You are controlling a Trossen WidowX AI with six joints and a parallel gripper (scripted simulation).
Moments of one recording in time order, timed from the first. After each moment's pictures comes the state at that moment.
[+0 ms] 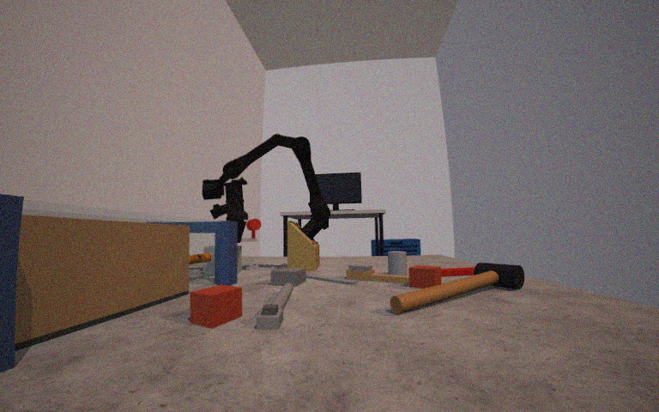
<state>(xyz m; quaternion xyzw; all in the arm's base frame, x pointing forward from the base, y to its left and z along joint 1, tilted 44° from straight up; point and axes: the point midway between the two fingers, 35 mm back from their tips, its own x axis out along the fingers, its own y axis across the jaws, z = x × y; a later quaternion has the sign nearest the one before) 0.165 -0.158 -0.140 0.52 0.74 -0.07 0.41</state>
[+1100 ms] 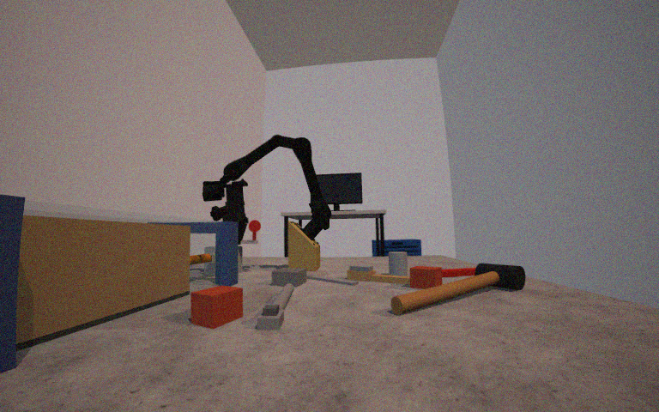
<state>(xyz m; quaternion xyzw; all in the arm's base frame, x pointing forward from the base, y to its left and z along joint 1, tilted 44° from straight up) 0.173 -0.151 -0.141 0.57 0.73 -0.14 0.36</state>
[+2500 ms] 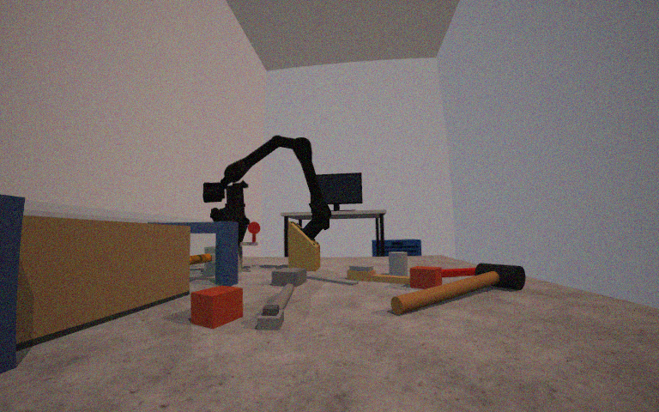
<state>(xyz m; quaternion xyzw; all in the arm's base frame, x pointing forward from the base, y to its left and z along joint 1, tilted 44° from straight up) 0.173 -0.144 -0.148 0.58 0.72 -0.16 0.34</state>
